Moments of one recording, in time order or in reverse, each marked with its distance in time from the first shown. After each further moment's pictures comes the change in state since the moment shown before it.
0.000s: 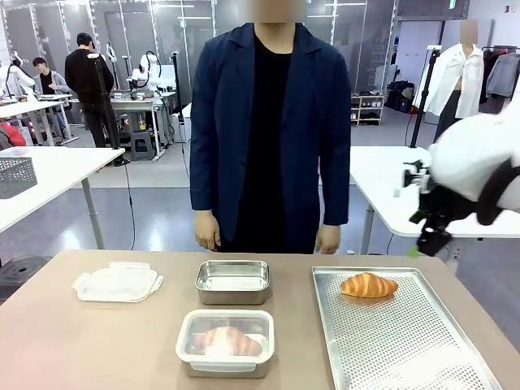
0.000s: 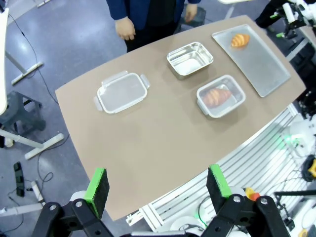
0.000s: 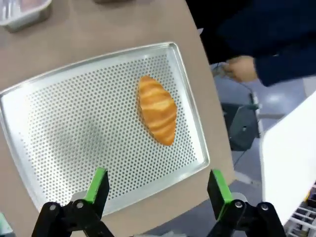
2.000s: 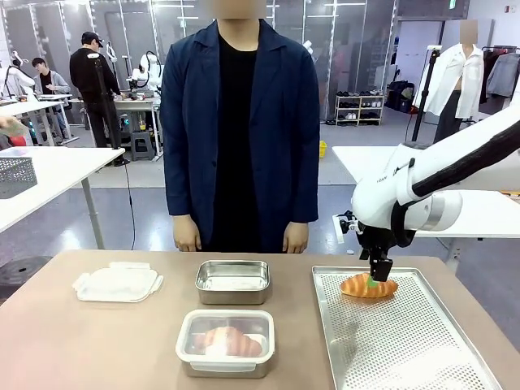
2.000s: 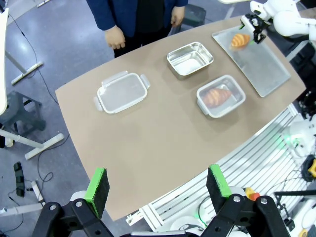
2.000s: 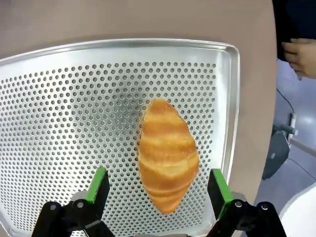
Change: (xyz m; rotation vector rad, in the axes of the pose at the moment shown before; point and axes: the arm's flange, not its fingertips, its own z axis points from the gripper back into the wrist) left arm 0.000 0.000 0.000 0.000 0.000 0.000; right arm 0.038 -0.037 -0.177 0.255 0.153 0.222
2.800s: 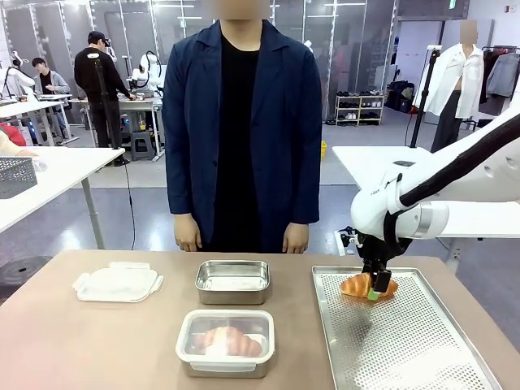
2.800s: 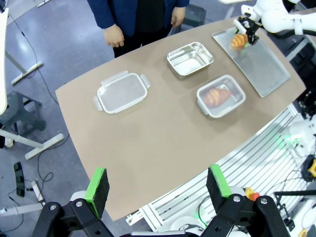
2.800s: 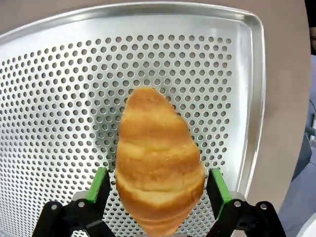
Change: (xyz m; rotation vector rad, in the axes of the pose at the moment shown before) left arm 0.000 0.000 0.000 0.000 0.000 0.000; right arm -0.022 -0.029 -0.056 0.109 0.019 -0.026
